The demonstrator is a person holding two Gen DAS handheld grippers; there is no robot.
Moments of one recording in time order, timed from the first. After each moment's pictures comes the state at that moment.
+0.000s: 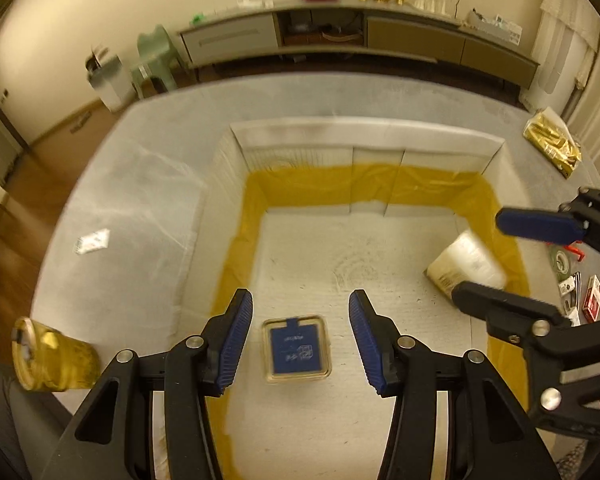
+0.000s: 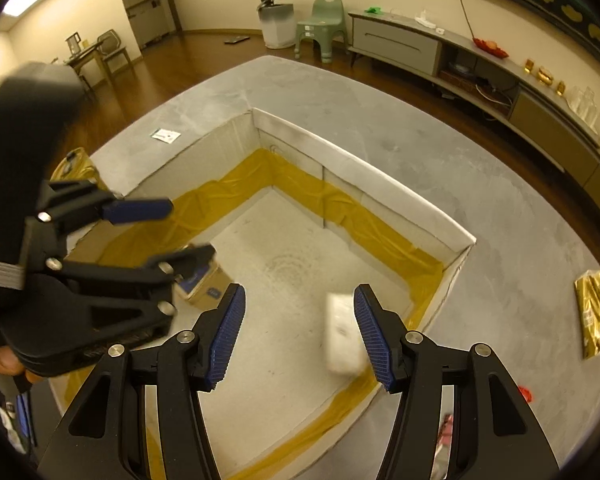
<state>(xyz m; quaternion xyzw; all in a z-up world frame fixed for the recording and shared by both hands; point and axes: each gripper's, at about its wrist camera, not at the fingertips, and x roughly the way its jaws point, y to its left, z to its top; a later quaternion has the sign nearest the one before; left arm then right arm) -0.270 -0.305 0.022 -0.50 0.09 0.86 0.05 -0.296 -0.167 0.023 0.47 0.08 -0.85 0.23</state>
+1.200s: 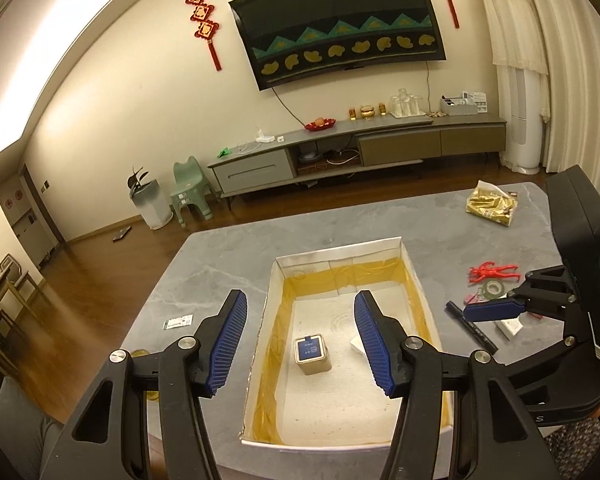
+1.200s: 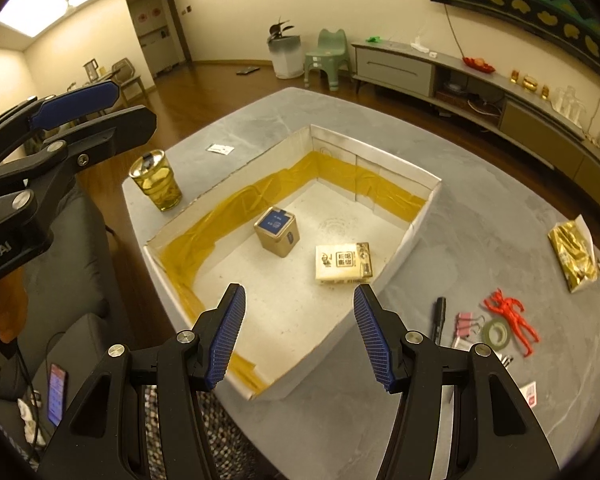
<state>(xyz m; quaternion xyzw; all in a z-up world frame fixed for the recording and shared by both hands) -0.095 -0.280 0.176 -0.29 0.15 0.95 0.05 -0.137 -0.141 0.096 0.43 0.04 -0.87 0.24</state>
